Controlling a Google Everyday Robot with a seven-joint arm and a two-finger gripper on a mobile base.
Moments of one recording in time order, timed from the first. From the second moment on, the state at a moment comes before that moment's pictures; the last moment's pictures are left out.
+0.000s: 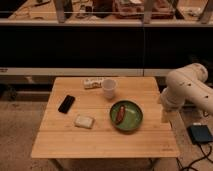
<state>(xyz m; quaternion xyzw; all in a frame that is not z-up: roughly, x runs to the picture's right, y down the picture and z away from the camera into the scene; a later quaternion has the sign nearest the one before) 0.284 0.105 0.685 -0.28 0.02 0.02 0.96</state>
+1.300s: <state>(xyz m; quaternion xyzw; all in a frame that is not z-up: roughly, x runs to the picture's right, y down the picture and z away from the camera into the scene) 0.206 0.085 0.706 -0.21 -0.14 -0.27 0.93</state>
